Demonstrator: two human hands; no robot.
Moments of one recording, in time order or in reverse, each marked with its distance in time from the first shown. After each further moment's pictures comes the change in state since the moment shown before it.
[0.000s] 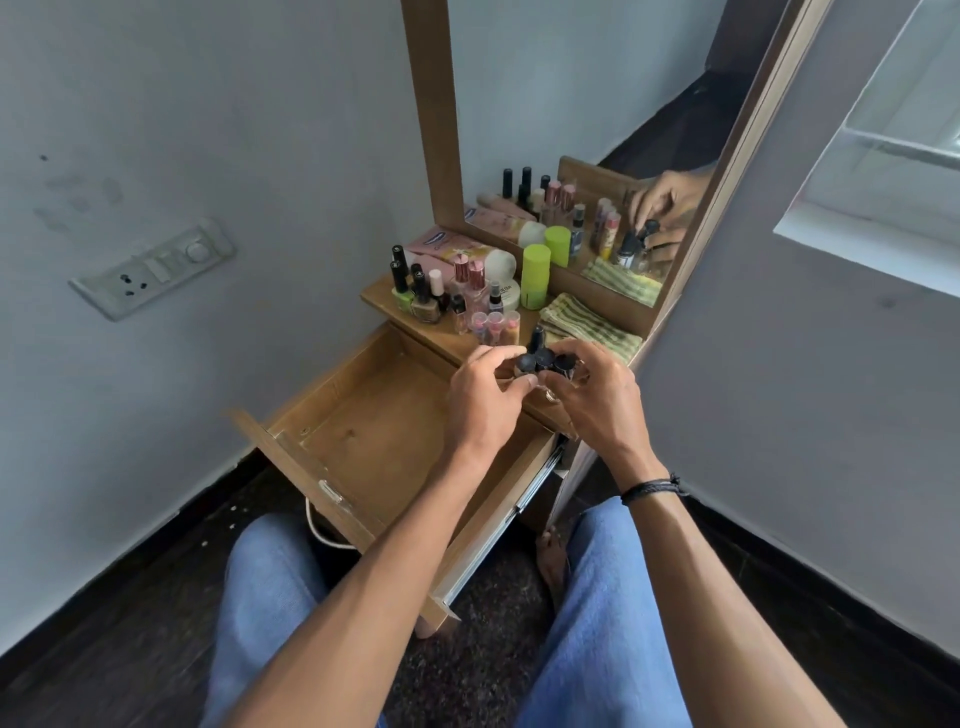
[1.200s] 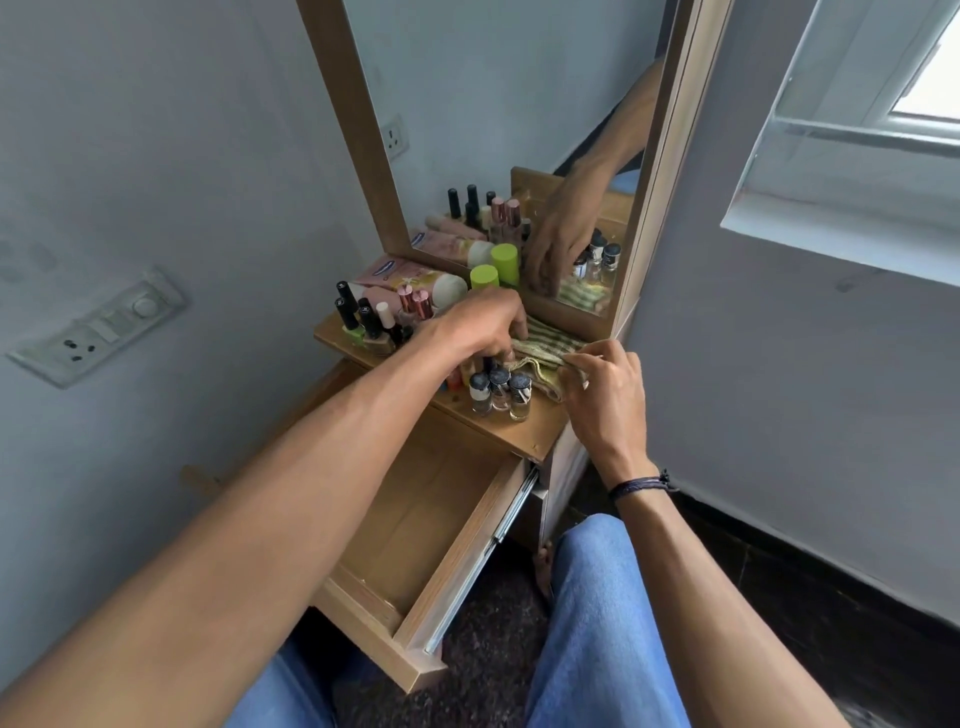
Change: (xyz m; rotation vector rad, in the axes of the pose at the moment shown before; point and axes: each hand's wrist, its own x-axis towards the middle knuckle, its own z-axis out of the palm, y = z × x) left_hand 0.146 0.065 0.037 0.812 -0.815 0.196; right_hand 0.023 0.053 -0.006 -0.204 0.223 0.071
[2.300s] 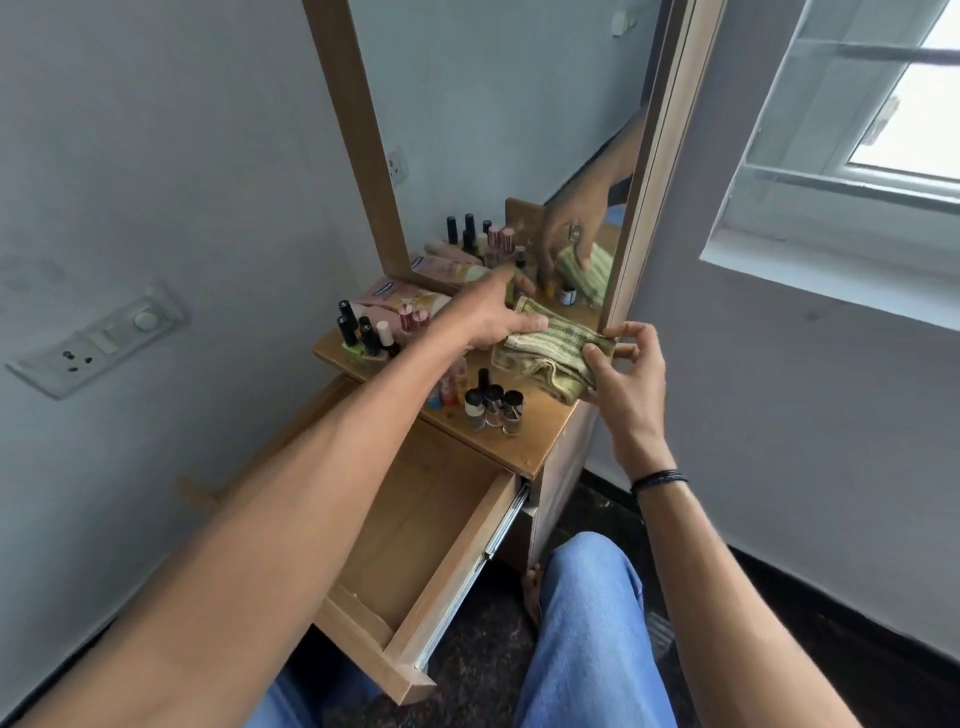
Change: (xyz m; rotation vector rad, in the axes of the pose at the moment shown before) left_hand -0.029 0.013 -0.028 -0.590 0.248 -0.011; right_hand 0.023 -0.018 -0.049 0.767 0.022 0.420
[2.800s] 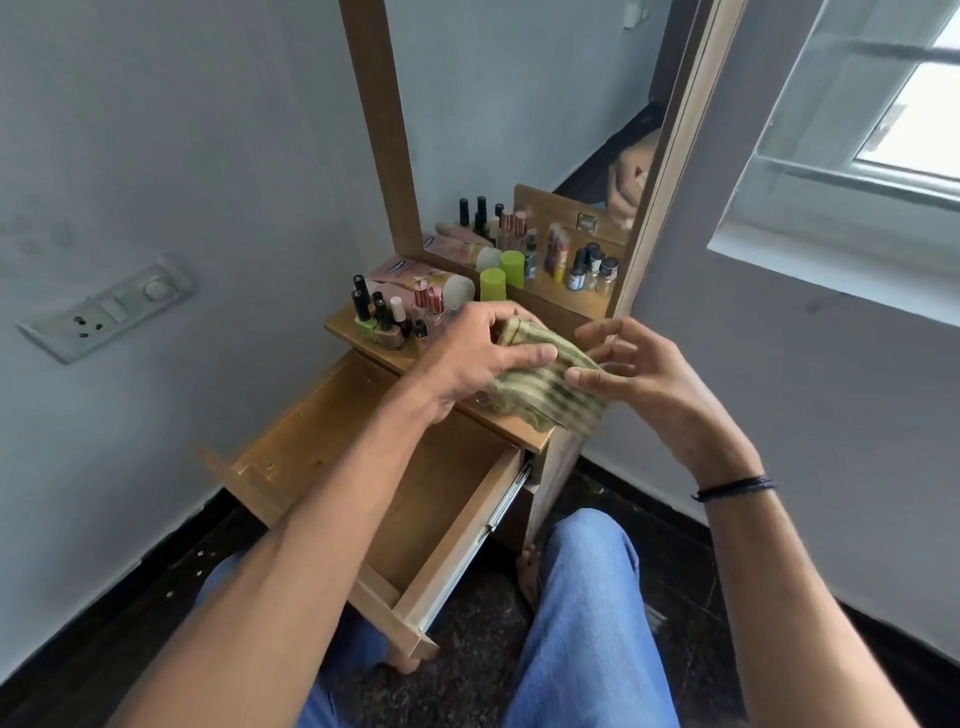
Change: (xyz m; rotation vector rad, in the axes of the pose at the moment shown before) left_hand -0.110 -0.007 0.005 -0.528 0.008 0.061; right_hand -0.037 -0.049 -0.039 -0.069 -0.598 -0.007
